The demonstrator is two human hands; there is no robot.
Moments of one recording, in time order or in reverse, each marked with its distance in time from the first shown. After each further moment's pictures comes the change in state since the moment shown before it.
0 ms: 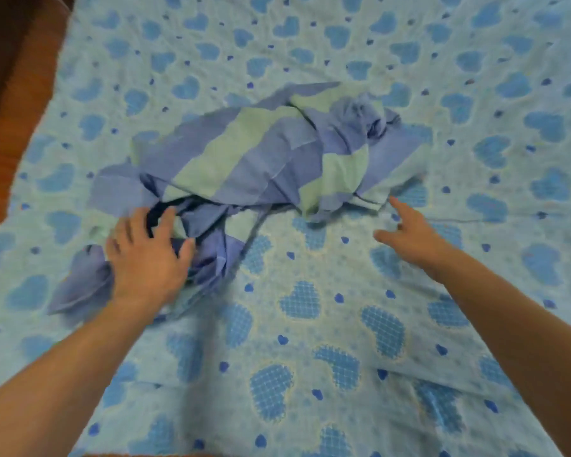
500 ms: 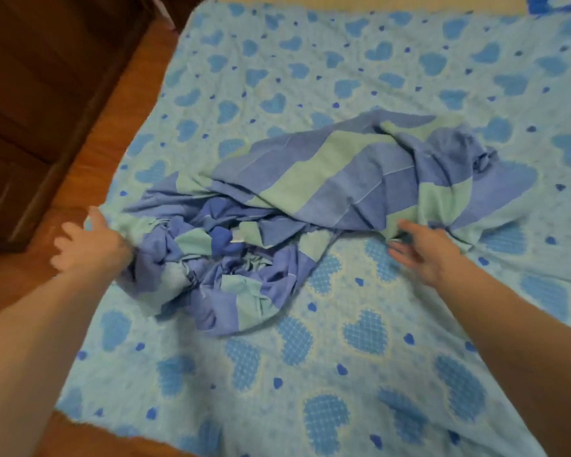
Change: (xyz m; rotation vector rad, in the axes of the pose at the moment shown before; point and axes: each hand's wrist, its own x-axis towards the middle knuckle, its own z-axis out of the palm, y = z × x) left_hand 0.055 -0.182 -0.019 0.090 -0.142 -0.666; right_hand 0.049 -0.101 0.092 0.907 0.021 0.382
